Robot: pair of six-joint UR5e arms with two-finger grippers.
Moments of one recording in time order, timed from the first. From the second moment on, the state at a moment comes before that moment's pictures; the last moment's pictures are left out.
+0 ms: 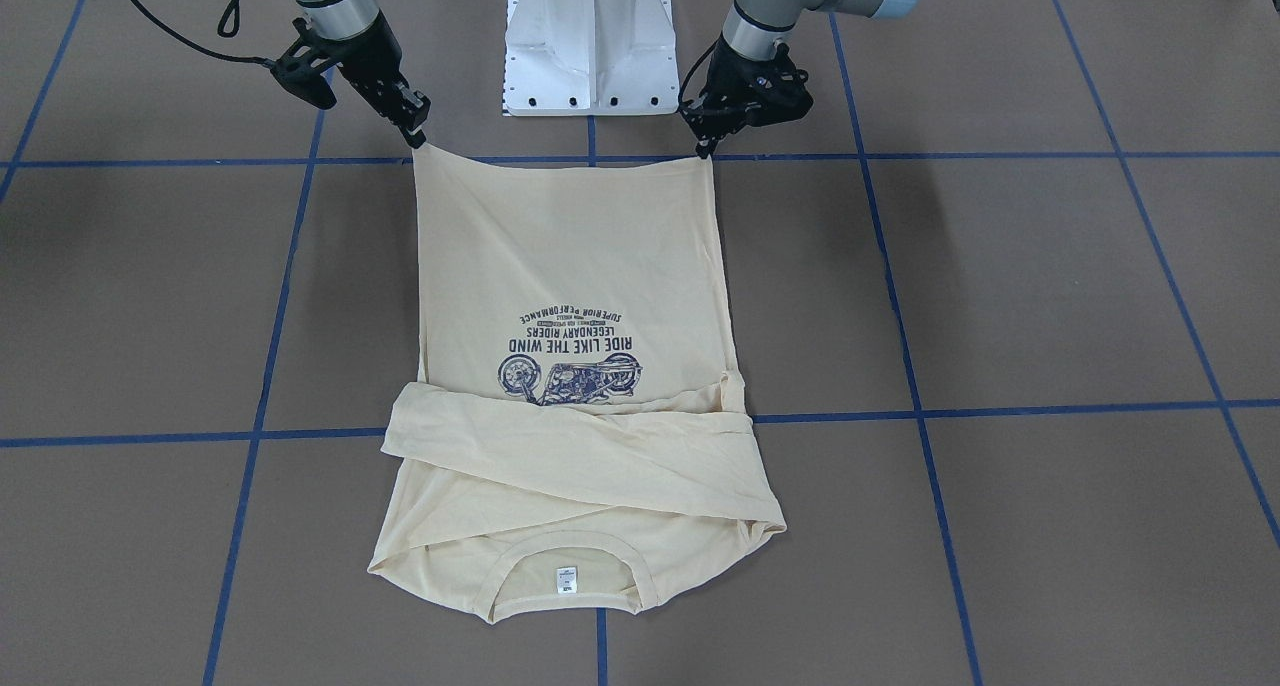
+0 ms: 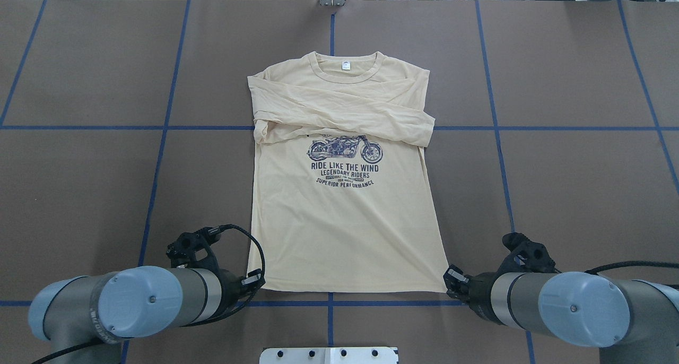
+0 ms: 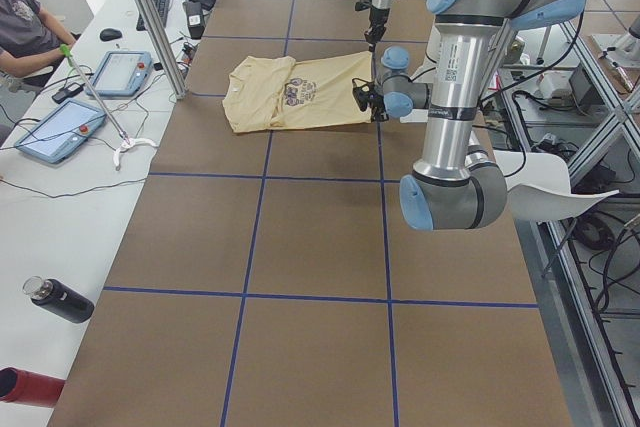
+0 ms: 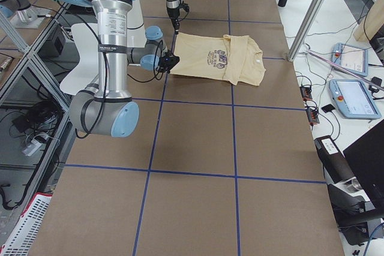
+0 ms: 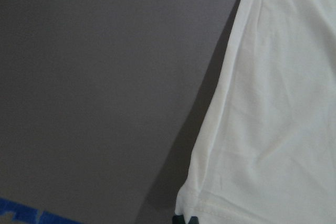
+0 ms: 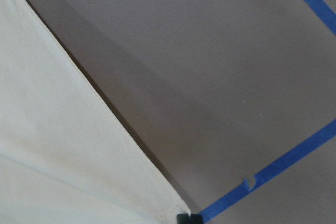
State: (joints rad) left arm -0.17 -1.80 -2.08 -1.85 -1.61 -1.87; right arm 0.16 -1.59 2.18 -1.19 1.59 2.16
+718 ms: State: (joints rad) left arm -0.11 -1.77 -2.31 -1.71 -1.63 -1.98; right arm 0.09 -1.63 2.32 -1.19 1.59 2.24
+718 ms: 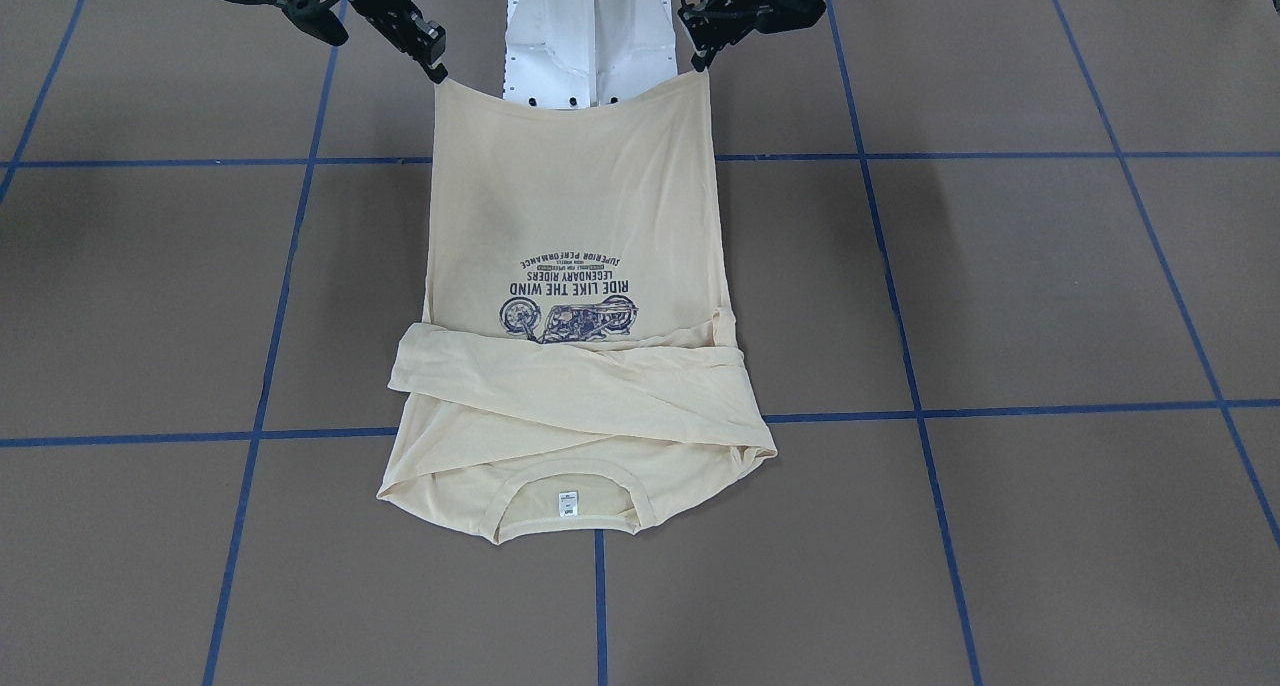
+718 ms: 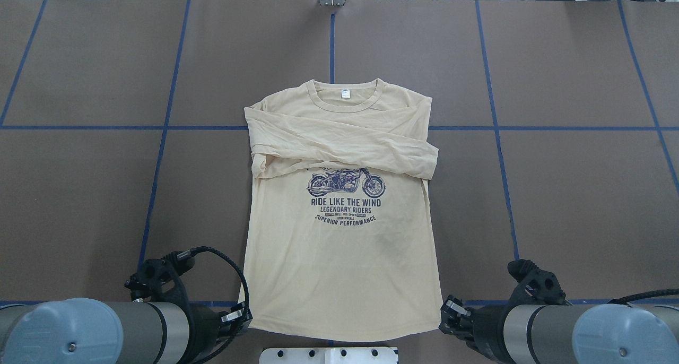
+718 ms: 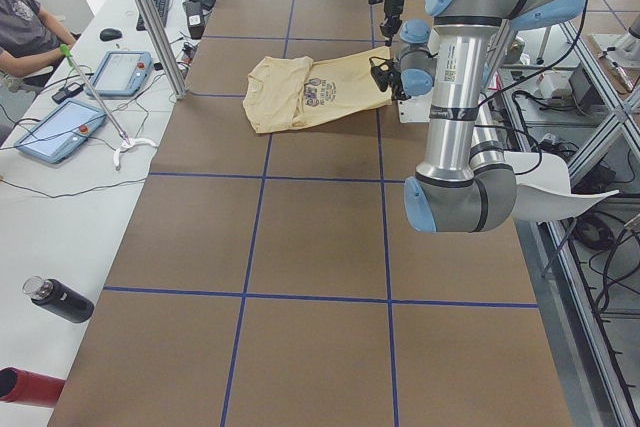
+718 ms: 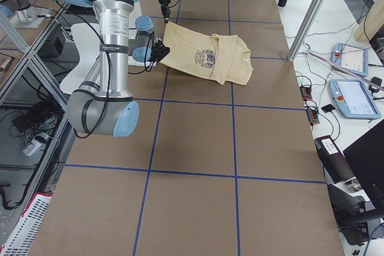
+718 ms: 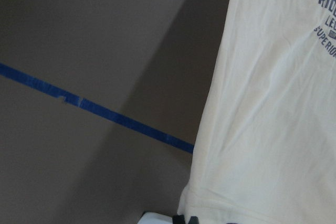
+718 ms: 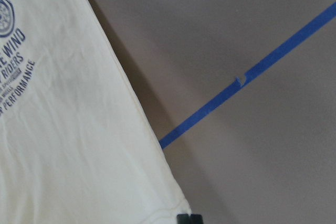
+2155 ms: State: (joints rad) left arm -0.68 -2.04 -1.82 -1.97 -1.71 -1.59; right arm 0.85 -1.06 1.71 -1.42 1.98 1.71
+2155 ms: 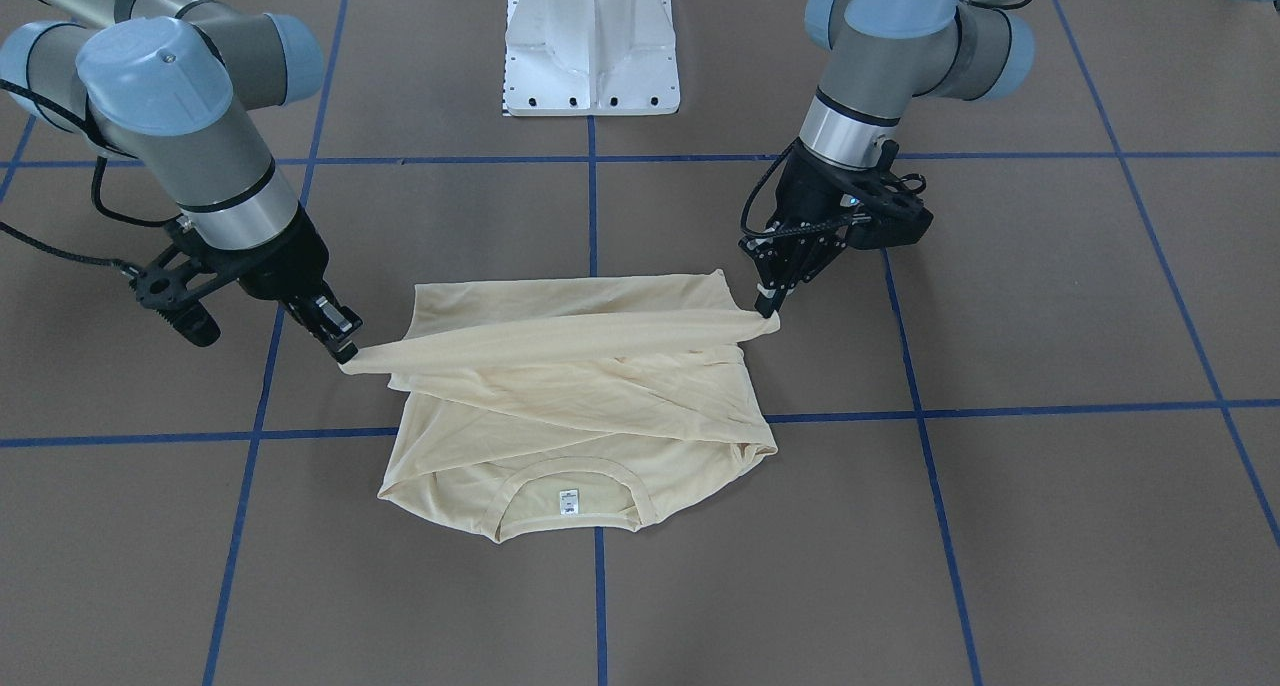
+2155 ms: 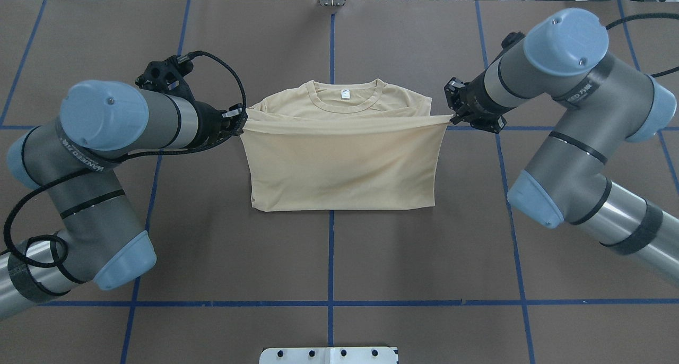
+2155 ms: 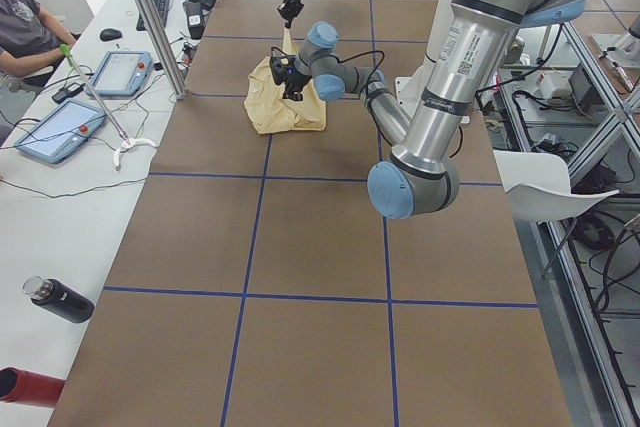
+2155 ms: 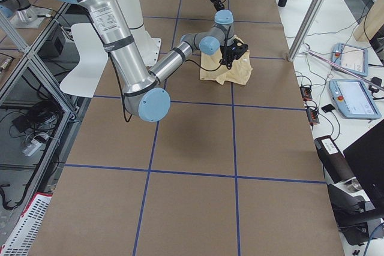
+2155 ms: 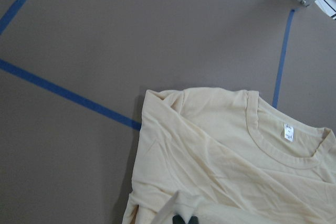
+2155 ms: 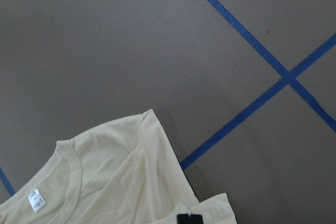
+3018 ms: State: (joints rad) left arm -0.72 -2.18 -1.42 -2.19 -1.69 -1.56; right arm 0.85 -0.84 1.31 -1.36 1.94 1.60
